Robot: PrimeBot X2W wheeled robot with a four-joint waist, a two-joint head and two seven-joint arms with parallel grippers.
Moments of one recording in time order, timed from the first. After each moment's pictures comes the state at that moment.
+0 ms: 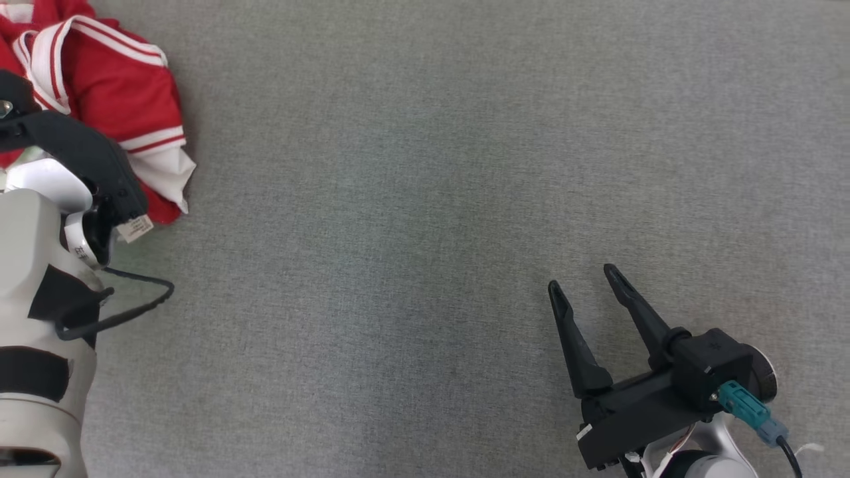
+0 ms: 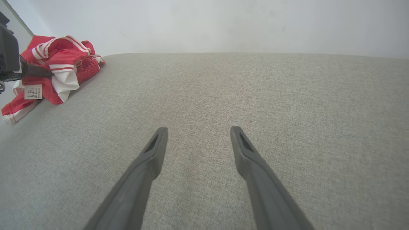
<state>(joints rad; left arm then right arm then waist) -1.14 0.29 -0.12 1.15 -0.43 0.03 0.30 -0.08 -0.05 0.17 -0.20 0.08 0.13 0.12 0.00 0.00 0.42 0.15</state>
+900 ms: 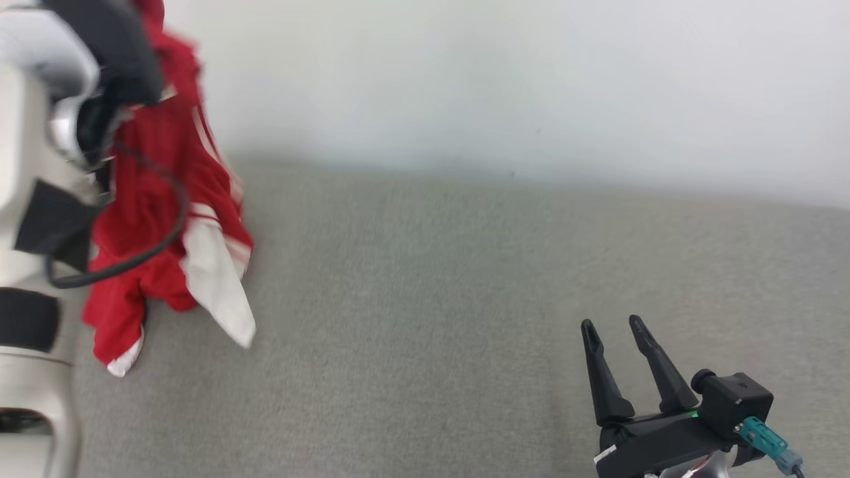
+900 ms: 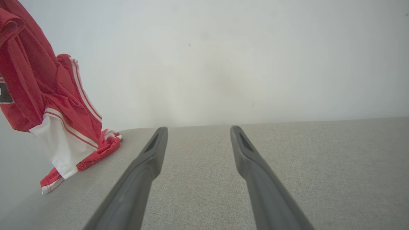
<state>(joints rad) -1.25 0.30 -0.25 0.88 -0.44 -0.12 0.32 -0.05 -0.05 0.12 0.08 0.28 0.13 -0.11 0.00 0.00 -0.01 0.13</state>
